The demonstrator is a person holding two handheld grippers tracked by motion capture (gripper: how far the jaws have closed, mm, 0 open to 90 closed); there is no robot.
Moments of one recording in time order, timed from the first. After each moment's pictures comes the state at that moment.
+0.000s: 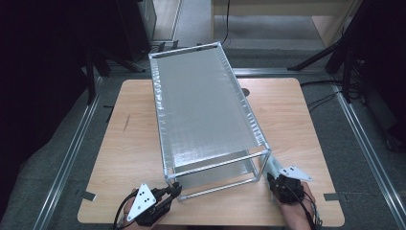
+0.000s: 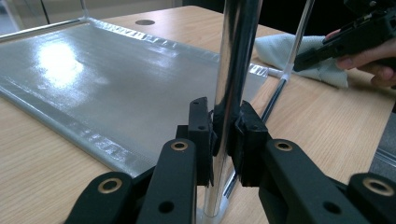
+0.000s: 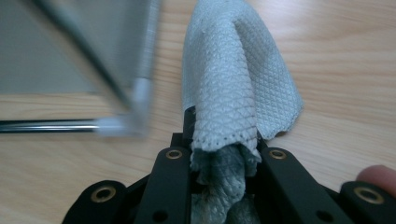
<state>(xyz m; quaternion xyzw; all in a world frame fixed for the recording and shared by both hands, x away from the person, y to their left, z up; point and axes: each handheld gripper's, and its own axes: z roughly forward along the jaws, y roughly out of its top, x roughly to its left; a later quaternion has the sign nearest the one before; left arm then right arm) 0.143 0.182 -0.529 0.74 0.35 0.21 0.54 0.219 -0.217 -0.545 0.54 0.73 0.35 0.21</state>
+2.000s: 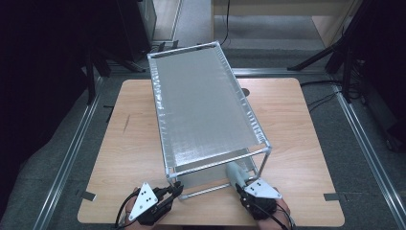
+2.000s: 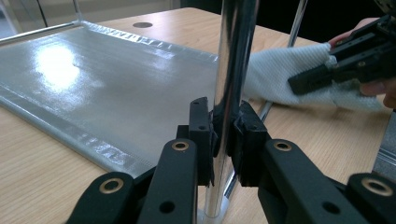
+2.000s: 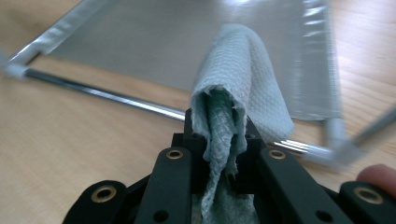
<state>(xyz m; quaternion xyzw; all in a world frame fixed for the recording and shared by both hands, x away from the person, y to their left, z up) 0.146 0.180 -0.530 0.74 0.34 0.21 0.54 0.181 -0.147 -0.533 0.42 0.79 0.40 0.22</state>
